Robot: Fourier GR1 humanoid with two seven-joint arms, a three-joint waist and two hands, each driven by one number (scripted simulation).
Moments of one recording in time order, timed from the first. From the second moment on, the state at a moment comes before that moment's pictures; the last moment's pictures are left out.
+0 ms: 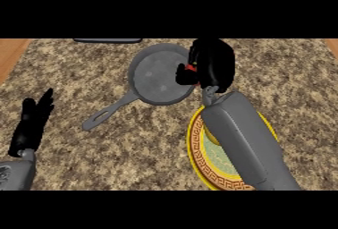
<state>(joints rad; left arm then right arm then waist) -0.16 0.37 0.08 -1.28 -0.06 0.10 0.22 -0.82 0.00 0.23 -1.23 0.98 -0.23 0.79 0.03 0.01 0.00</state>
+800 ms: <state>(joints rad) -0.21 0.36 0.06 -1.30 -0.07 0.07 0.25 -1.07 0.00 0.14 -0.54 0.63 -0.56 0.47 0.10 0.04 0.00</state>
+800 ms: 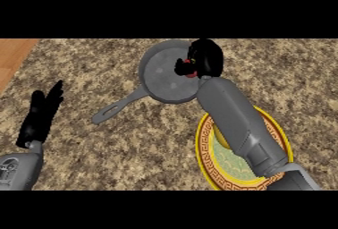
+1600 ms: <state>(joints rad) -0.28 0.34 0.03 -1.29 -0.08 0.05 0.26 -1.10 0.00 0.04 -0.39 0.33 -0.71 0.15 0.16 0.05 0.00</state>
